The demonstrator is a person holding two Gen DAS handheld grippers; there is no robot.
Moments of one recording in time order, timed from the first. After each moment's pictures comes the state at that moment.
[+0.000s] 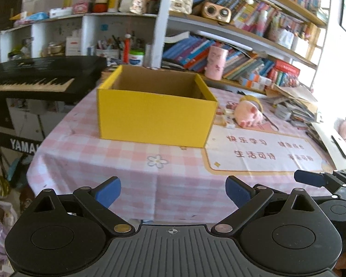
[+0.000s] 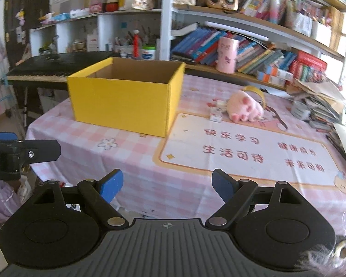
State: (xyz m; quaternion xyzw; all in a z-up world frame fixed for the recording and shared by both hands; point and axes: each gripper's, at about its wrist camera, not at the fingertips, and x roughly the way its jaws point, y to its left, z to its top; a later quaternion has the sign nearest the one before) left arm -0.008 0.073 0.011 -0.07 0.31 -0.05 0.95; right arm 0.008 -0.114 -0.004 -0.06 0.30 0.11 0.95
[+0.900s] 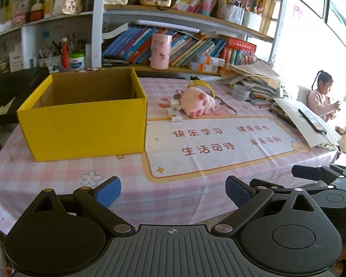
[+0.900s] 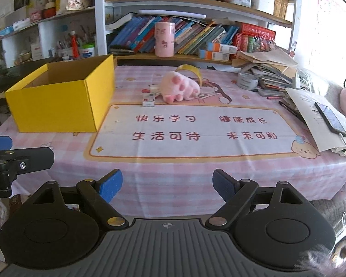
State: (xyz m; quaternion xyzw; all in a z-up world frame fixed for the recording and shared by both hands) left arm 0.037 -0.004 0.010 -0.01 0.32 -0.16 0.93; right arm 0.015 -0.189 -0.008 -0.01 0.32 -0.01 0.95
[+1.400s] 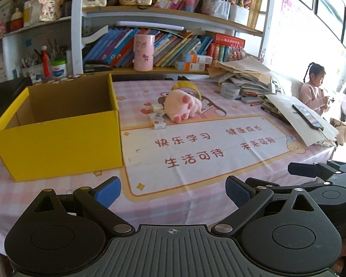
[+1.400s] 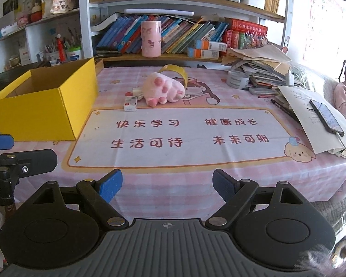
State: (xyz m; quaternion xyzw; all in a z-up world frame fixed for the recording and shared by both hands) left arm 0.066 -0.041 0.009 0.01 0.32 -0.19 0.93; right arm 0.041 -0.220 -0.009 0.00 0.32 -0.02 0.95
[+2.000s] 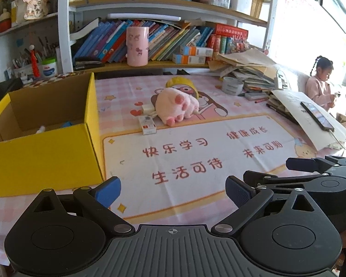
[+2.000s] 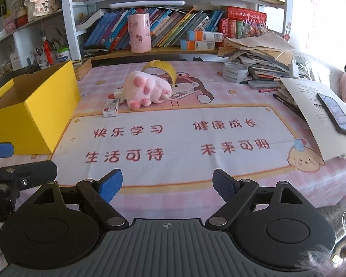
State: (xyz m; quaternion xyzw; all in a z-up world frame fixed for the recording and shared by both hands) left arm 0.114 -0.088 0.003 0.02 0.34 -0.17 0.92; right arm 0.098 -0.271 -0.017 0.03 0.34 -0.01 0.94
